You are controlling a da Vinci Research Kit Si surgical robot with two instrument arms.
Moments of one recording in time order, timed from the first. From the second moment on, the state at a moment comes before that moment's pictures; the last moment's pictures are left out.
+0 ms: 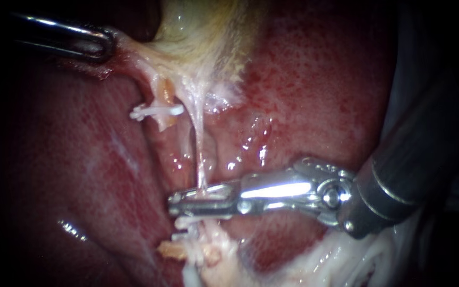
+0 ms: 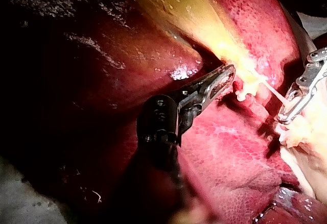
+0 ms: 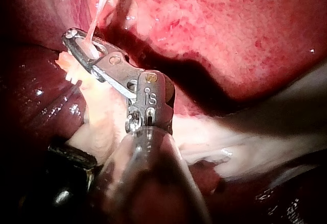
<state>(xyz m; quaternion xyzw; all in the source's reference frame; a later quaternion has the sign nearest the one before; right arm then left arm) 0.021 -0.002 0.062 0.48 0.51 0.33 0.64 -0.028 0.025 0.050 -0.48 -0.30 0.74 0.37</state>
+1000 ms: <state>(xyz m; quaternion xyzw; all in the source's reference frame) 0.014 0.000 0.060 0.24 0.54 0.17 0.79 -0.028 0.025 0.050 -0.48 -0.30 0.74 0.37</state>
